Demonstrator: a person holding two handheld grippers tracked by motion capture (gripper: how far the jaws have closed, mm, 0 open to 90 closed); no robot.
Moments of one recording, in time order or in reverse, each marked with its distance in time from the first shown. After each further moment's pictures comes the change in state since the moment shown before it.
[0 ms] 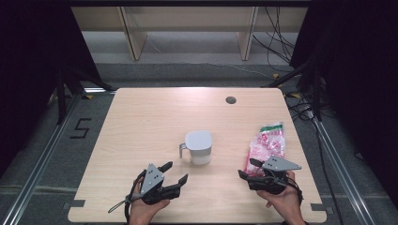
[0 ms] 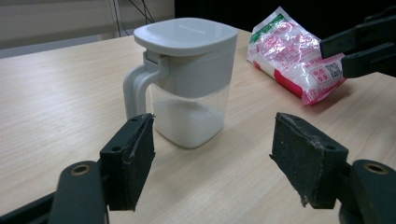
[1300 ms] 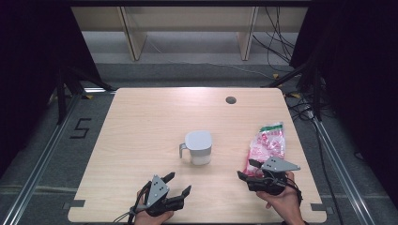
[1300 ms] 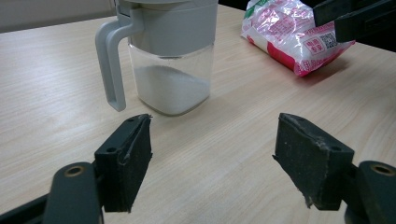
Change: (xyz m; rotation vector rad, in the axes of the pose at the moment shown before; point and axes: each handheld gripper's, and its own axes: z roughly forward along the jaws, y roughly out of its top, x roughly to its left) left arm -0.017 -0.023 -0.002 0.040 0.012 0.035; right arm 0.002 0.000 0.001 0.012 0.026 -0.007
